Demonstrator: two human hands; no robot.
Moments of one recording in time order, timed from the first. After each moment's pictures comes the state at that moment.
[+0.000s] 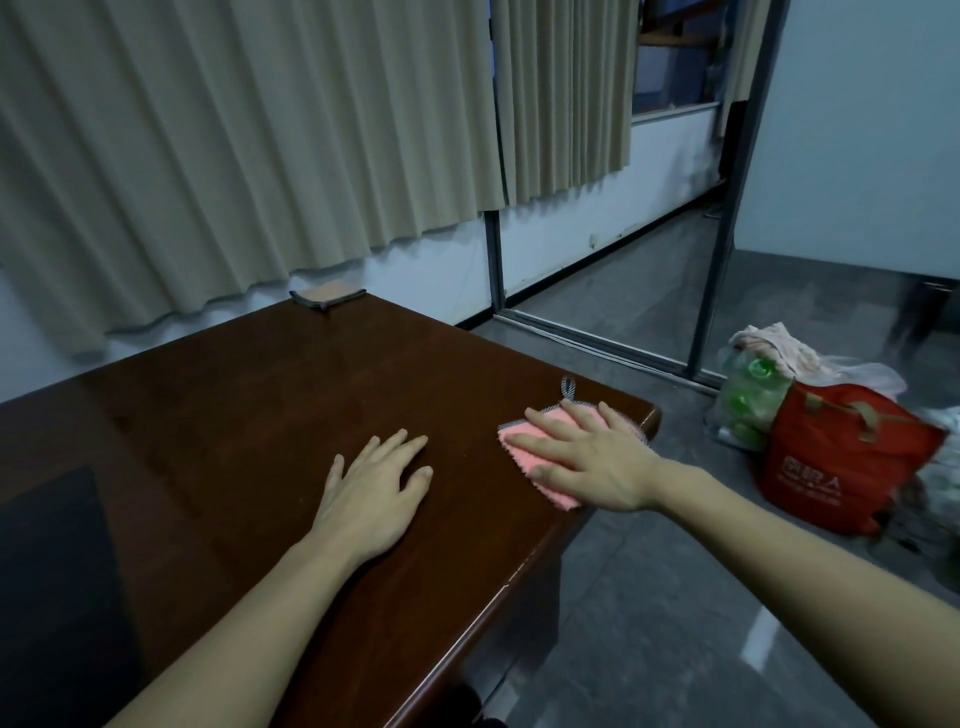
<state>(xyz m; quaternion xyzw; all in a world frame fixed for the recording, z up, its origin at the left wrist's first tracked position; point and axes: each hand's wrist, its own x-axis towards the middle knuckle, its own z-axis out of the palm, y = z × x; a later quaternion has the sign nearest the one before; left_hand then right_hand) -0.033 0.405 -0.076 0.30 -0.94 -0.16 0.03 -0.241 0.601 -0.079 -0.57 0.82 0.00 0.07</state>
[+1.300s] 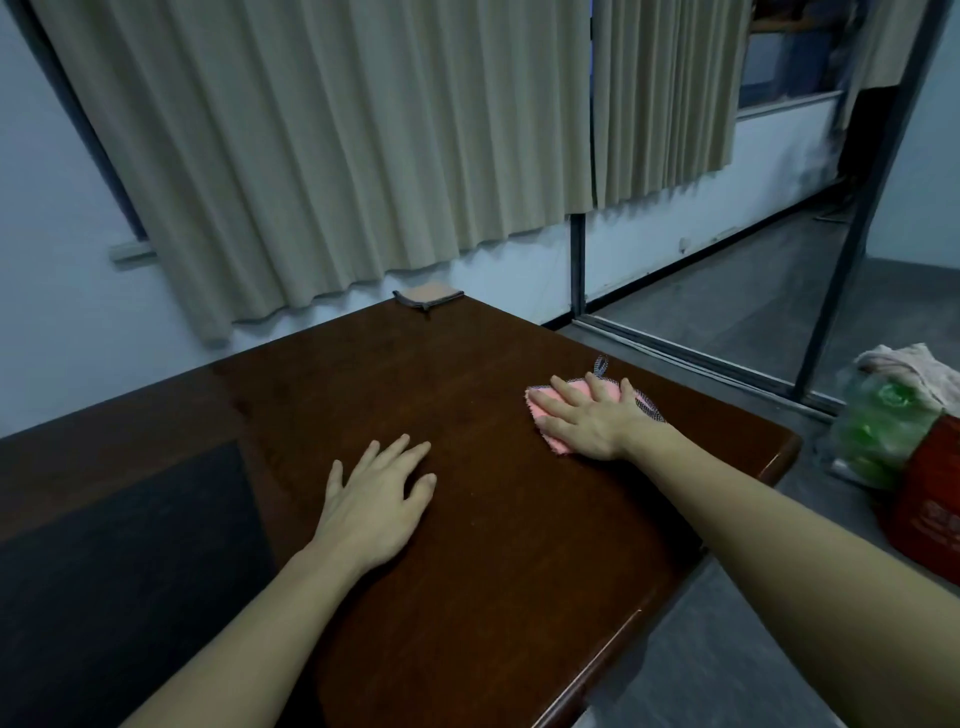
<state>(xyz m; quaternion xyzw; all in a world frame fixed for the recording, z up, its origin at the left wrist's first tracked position) 0.050 0.346 -0.056 0.38 -0.91 -0.13 0.03 -0.230 0.450 -0.068 -0.52 0.84 0.05 0.11</state>
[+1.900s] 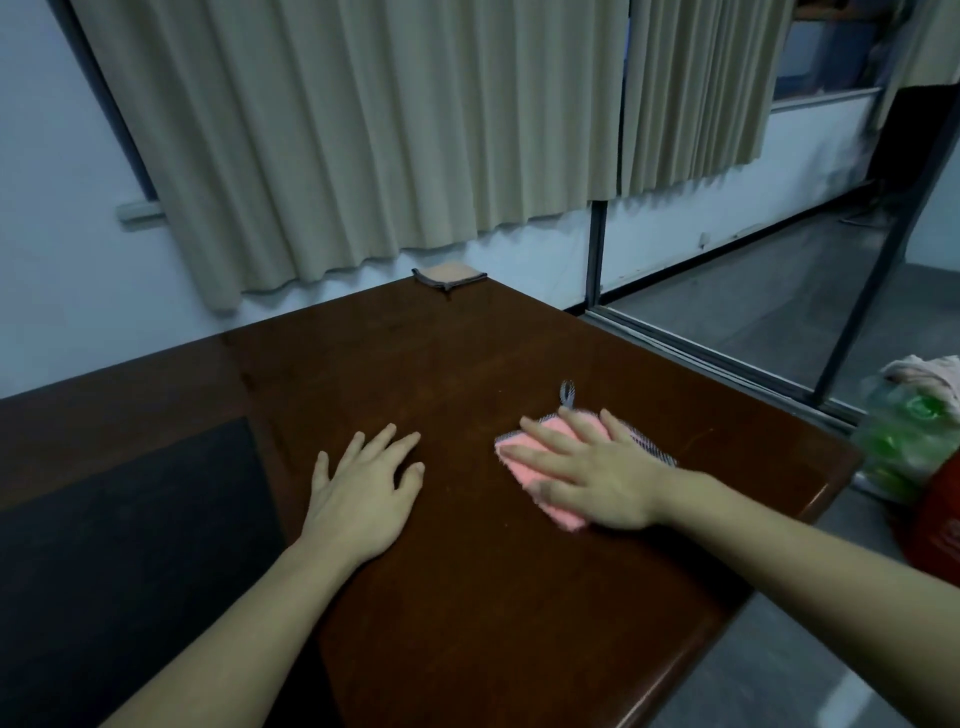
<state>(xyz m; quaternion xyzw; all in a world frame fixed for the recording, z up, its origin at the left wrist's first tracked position) 0.065 0.308 -0.077 0.42 -0.90 -0.13 0.04 -0.164 0.466 -0.071 -0.65 0.75 0.05 0.10</state>
